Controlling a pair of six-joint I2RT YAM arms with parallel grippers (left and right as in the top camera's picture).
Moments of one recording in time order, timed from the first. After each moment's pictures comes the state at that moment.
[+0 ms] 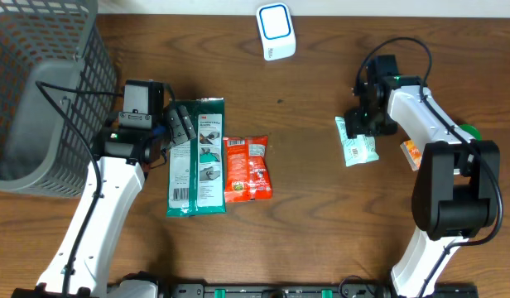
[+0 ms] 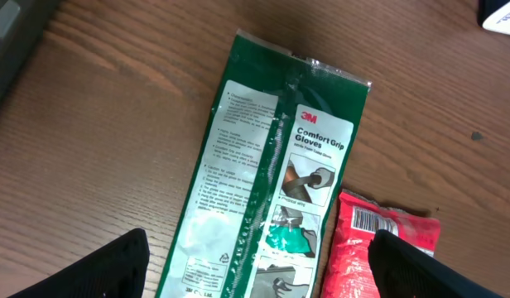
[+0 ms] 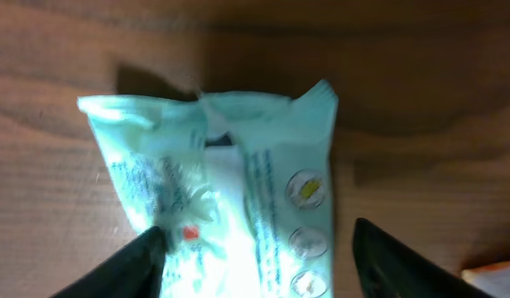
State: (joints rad) left arm -0.13 1.36 1.08 -0.73 -0.04 -0.48; right arm 0.07 2.01 1.41 -0.83 0.02 0.00
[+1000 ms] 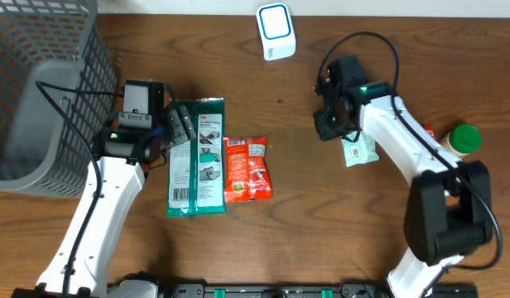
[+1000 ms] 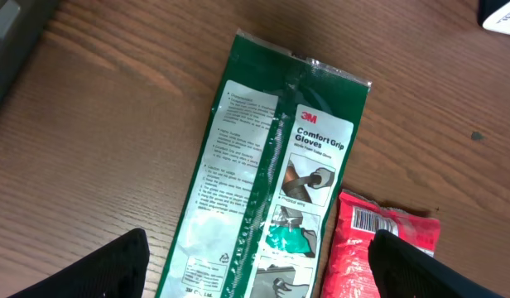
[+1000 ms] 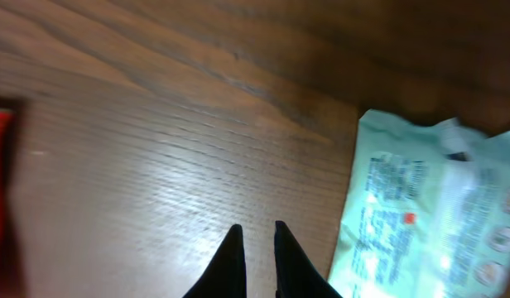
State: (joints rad) left arm -0.13 1.36 1.08 -0.73 -0.04 -0.48; right arm 0.28 1.89 1.36 -0.79 -0.06 0.02
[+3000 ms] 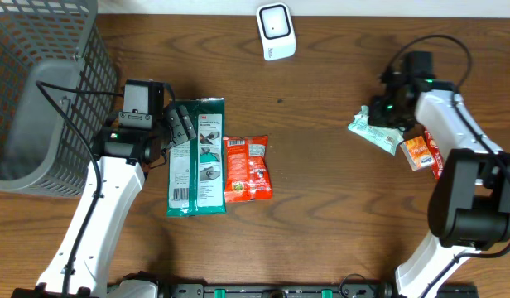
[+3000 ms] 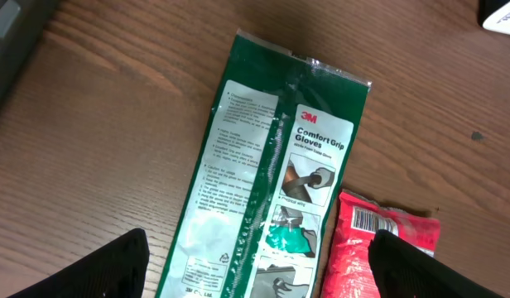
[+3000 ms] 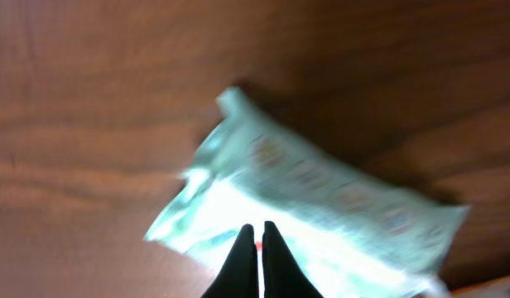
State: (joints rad) left arm -0.13 1.36 1.08 -0.73 -0.04 -0.48; right arm -0.08 1.95 1.37 -0.70 -0.17 0.06
